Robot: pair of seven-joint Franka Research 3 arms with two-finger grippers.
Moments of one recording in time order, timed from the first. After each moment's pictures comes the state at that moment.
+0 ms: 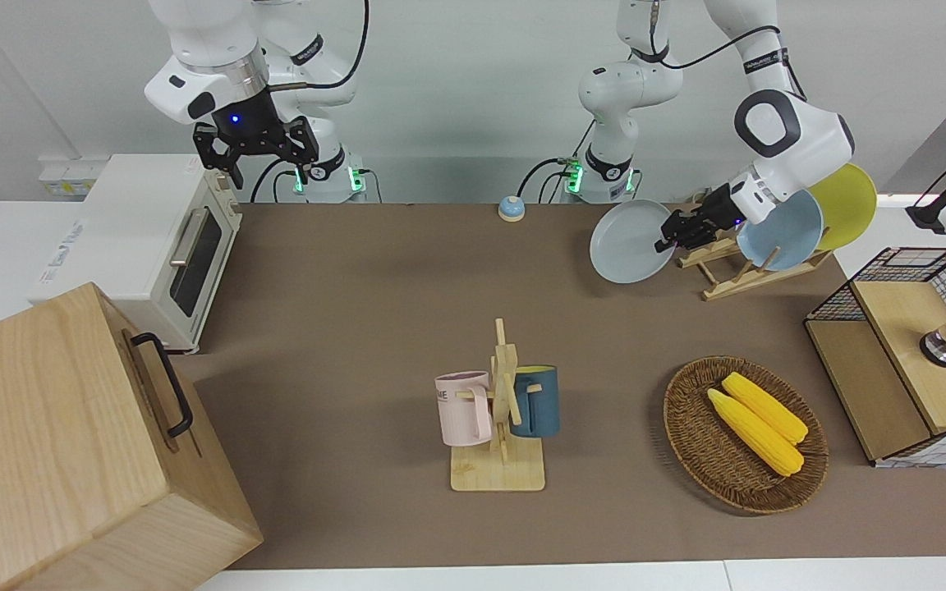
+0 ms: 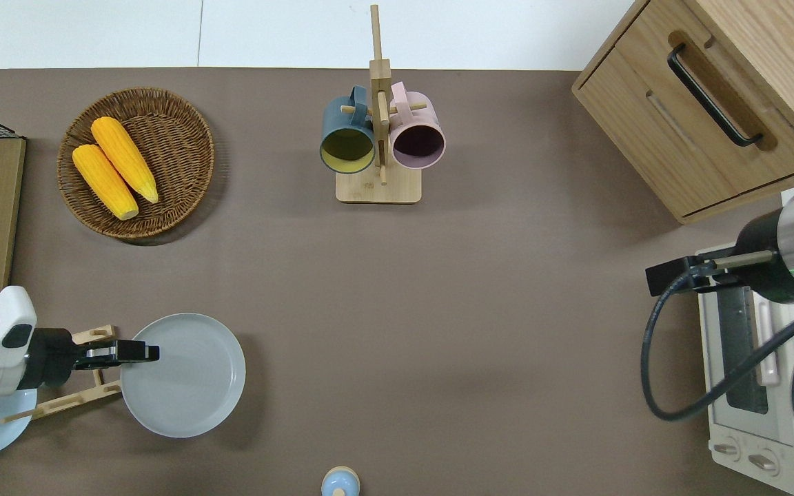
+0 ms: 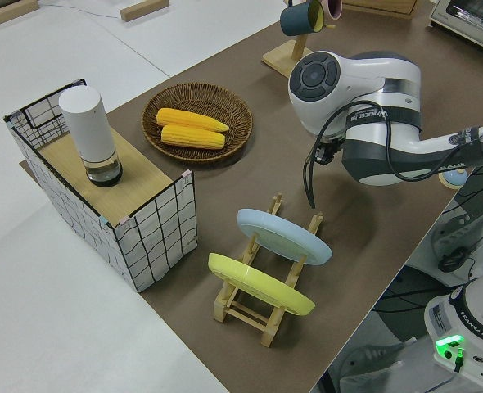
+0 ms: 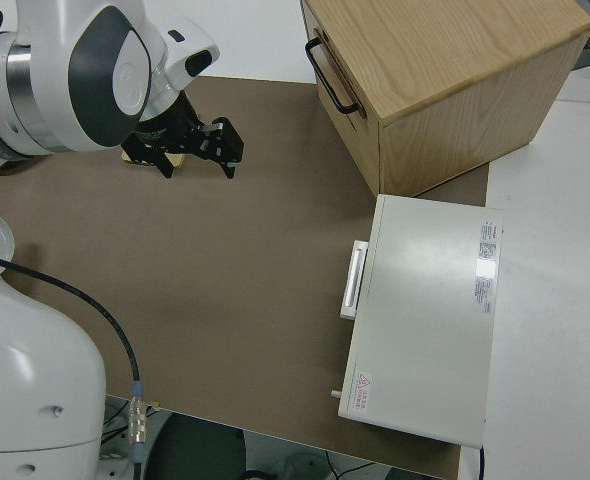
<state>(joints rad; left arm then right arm) 0.22 -0.19 0.02 -2.38 -0.63 1.92 0.45 -0.05 -0.02 0.19 -1.50 0.00 1.42 0.06</state>
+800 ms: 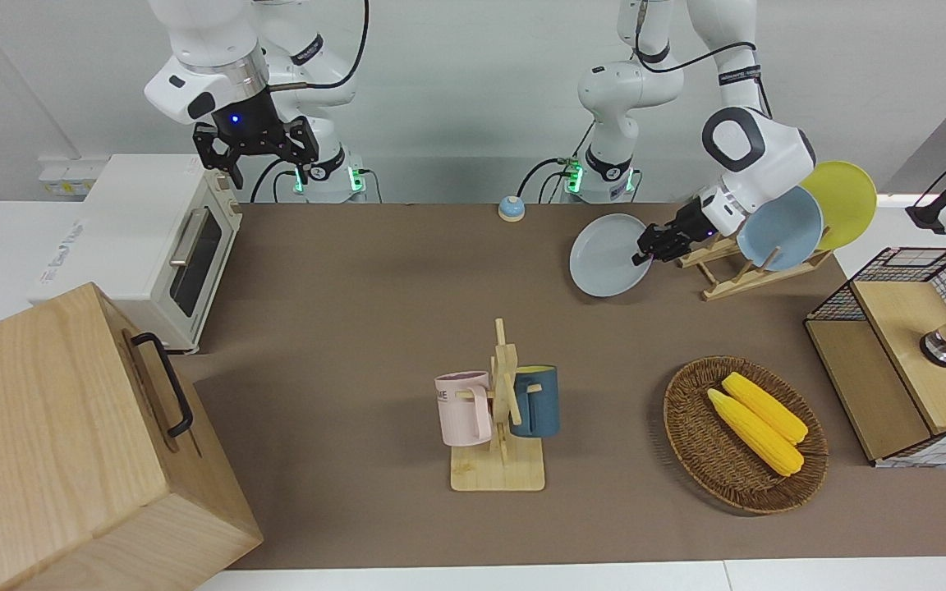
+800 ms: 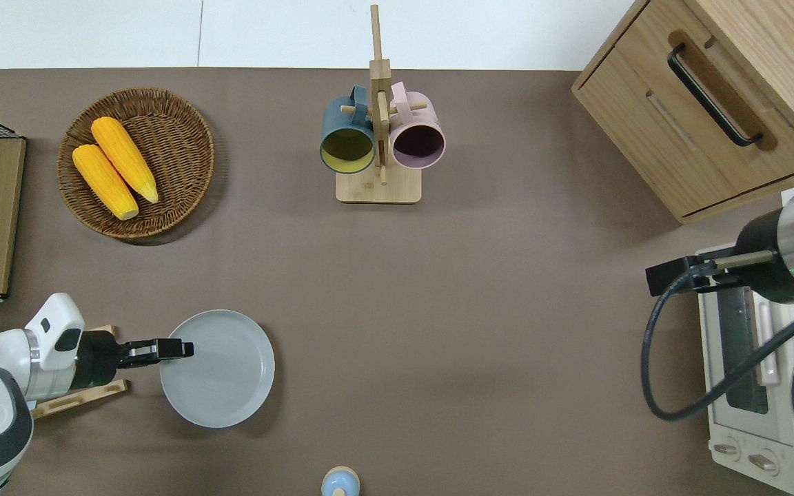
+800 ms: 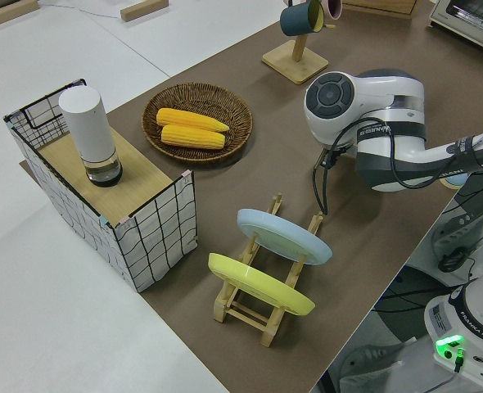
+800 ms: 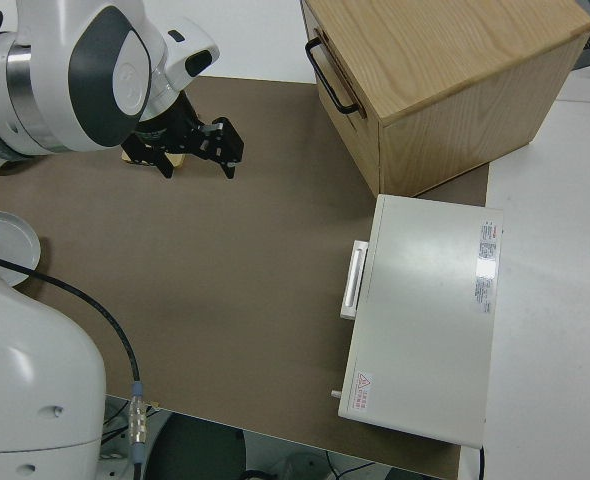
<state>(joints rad) 0.16 -0.18 -0.01 -2.48 -0.75 2.08 0.47 -0.05 -0.02 0.19 -1.50 0.00 1.42 0.06</state>
